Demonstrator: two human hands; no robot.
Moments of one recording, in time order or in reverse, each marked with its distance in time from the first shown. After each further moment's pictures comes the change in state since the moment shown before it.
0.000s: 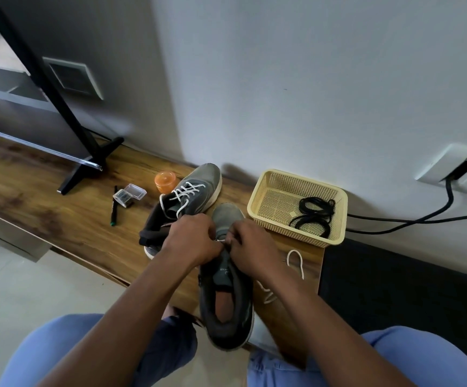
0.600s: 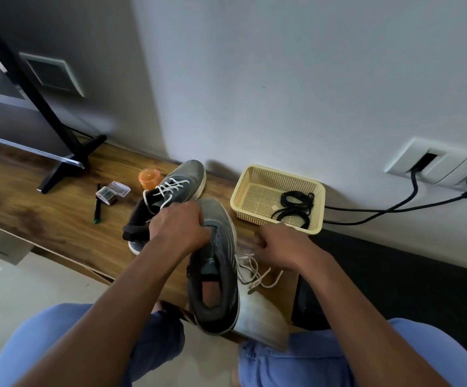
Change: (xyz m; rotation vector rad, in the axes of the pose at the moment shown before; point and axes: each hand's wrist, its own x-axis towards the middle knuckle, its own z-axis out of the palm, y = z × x) left_hand -0.002 0.014 -0.004 0.103 0.105 0.023; right_hand -0.030 0.037 -0.074 -0.389 -0.310 0.106
